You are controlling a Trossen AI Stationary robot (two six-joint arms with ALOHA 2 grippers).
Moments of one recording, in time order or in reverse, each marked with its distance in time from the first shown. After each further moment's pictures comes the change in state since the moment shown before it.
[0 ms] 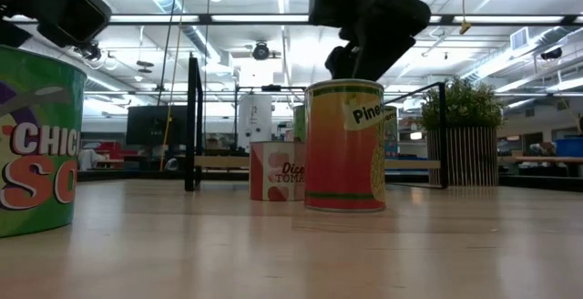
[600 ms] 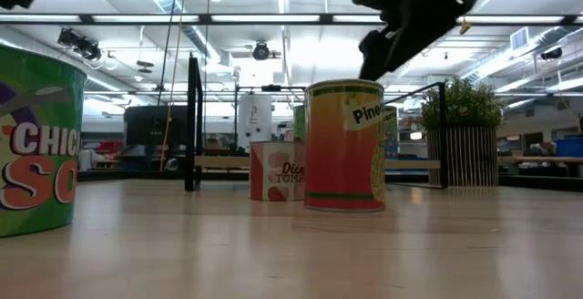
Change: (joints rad) left arm -0.288 0.026 0.000 0.197 -0.191 -0.100; right arm -0.035 -0.289 -0.245 0.109 -0.039 -0.042
